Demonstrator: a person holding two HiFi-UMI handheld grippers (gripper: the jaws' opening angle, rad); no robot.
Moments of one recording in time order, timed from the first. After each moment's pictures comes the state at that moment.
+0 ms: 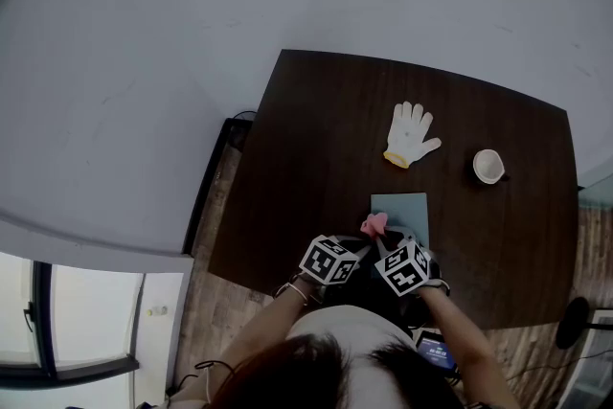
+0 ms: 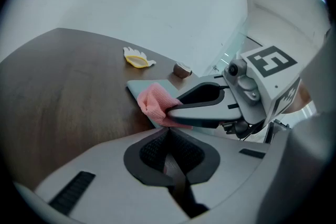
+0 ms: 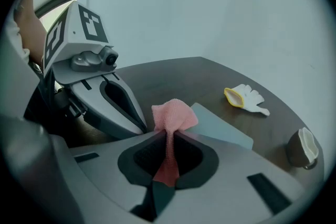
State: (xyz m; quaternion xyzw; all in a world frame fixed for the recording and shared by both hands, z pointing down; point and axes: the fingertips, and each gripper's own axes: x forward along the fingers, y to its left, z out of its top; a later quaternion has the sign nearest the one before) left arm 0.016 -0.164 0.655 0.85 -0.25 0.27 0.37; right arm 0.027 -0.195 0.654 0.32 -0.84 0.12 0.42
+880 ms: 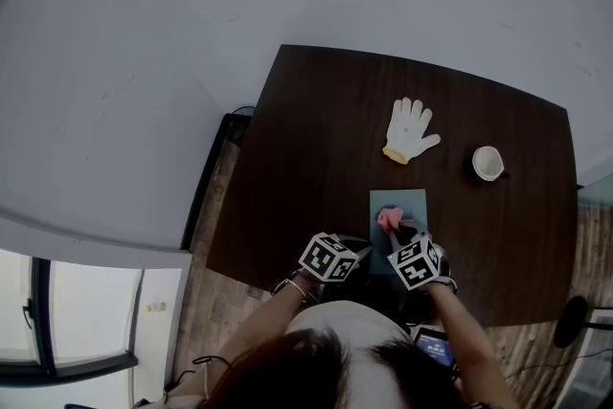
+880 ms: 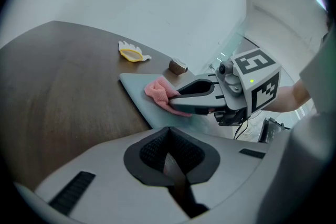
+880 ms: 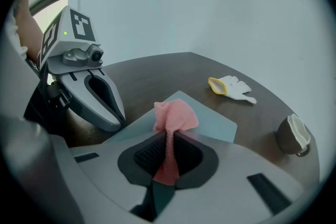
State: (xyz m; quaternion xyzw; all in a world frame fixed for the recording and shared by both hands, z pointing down) left arm 0.024 -0.152 0.659 0.85 -0.22 0.27 0.38; right arm 0.067 -0.201 0.665 0.35 -0.82 0.14 0.43
